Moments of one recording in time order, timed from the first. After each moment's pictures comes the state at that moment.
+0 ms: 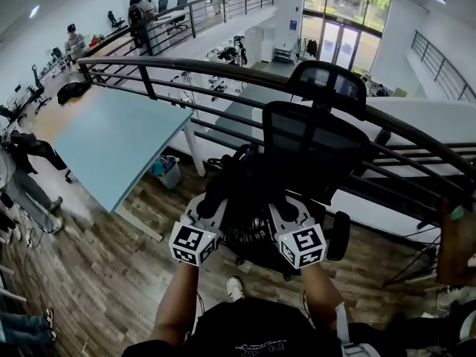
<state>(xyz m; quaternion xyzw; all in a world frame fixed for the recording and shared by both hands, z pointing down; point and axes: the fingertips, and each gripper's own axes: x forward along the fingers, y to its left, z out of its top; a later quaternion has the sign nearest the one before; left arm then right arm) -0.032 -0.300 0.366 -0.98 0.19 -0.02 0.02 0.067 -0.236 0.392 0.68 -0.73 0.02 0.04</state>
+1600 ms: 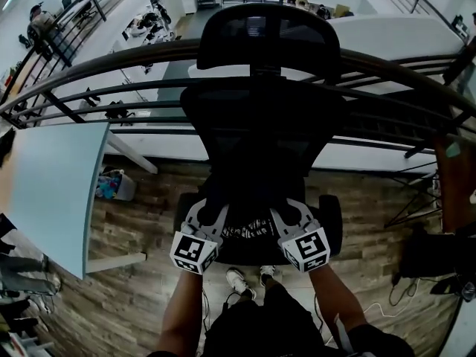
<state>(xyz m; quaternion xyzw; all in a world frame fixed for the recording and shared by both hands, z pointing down) 0.202 -0.365 0.508 -0.99 0.01 -0.09 -0.05 0.264 -0.270 0.528 0.77 -0.62 0.13 0.08</state>
